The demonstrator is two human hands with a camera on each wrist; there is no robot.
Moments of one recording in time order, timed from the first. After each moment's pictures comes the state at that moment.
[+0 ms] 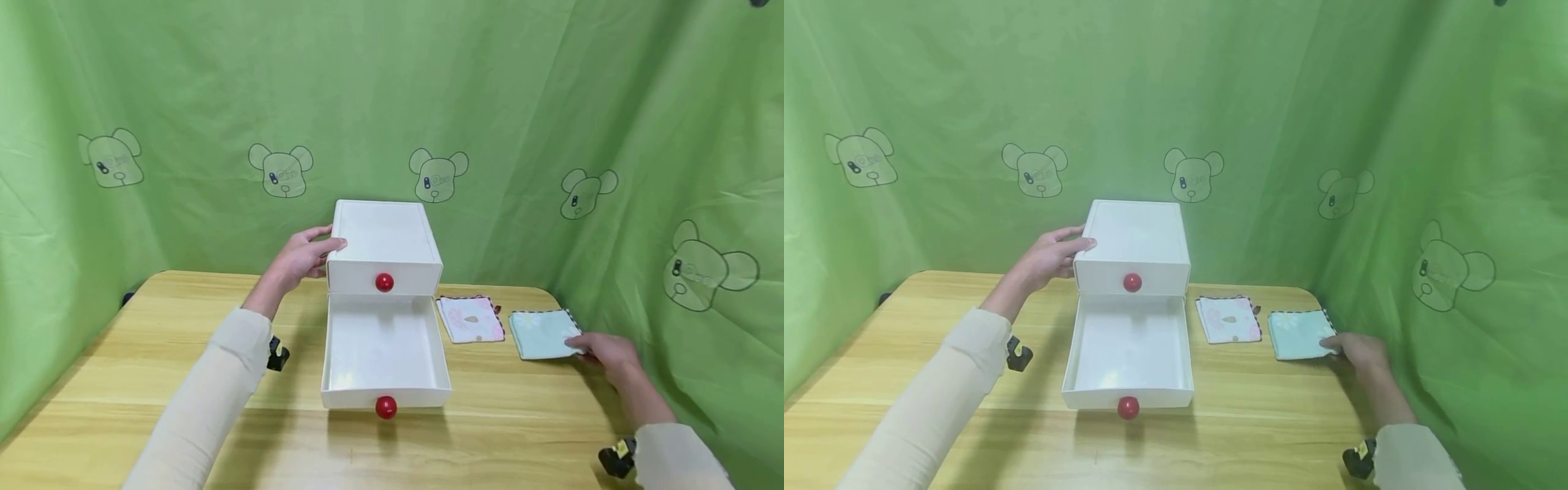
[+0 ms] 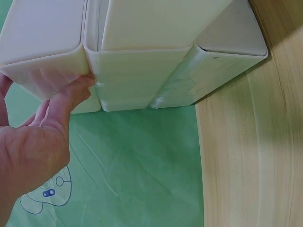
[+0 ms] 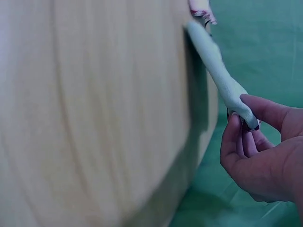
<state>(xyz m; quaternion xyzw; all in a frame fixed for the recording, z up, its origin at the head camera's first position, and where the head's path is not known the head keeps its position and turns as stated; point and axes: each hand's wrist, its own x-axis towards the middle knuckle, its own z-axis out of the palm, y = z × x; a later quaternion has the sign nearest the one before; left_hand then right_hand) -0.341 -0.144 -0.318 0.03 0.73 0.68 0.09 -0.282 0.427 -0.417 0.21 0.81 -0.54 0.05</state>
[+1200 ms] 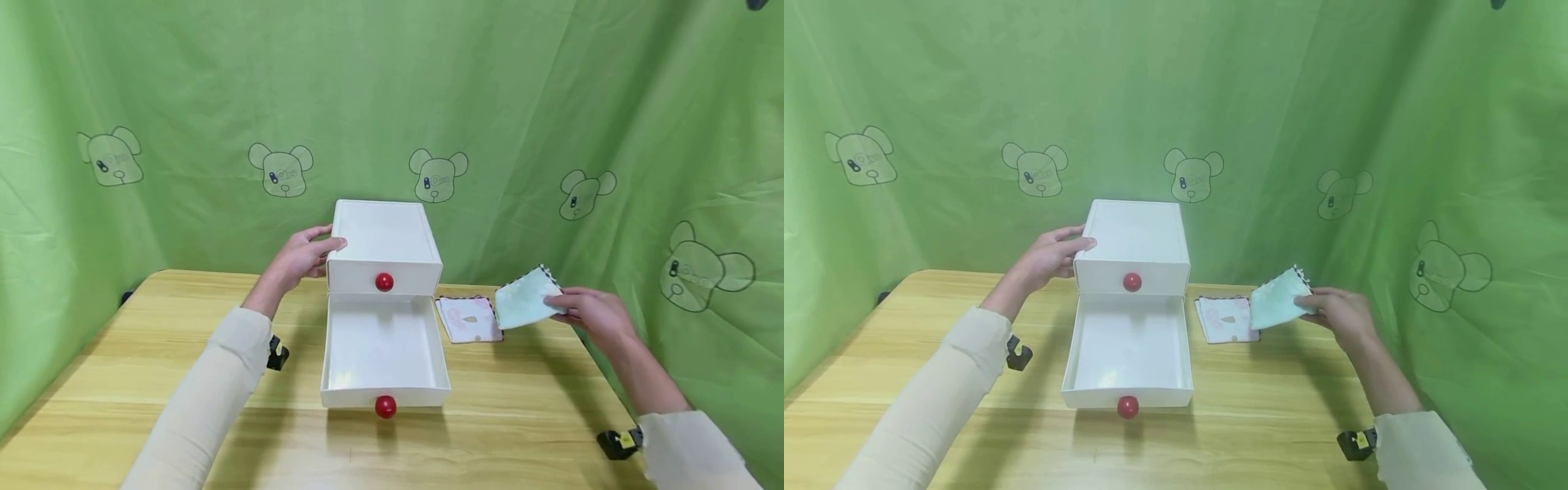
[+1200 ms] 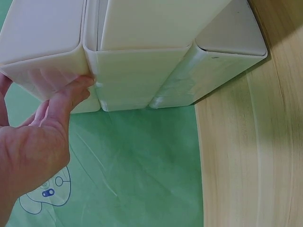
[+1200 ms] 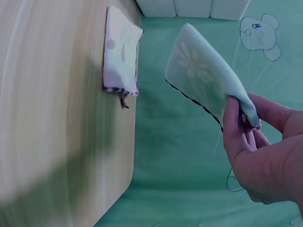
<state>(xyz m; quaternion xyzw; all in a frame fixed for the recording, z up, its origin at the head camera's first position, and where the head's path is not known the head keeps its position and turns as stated) -0.340 -0.145 -0.316 0.02 0.73 0.68 0.10 -0.273 0.355 -0.326 0.06 0.80 -0.59 0.04</state>
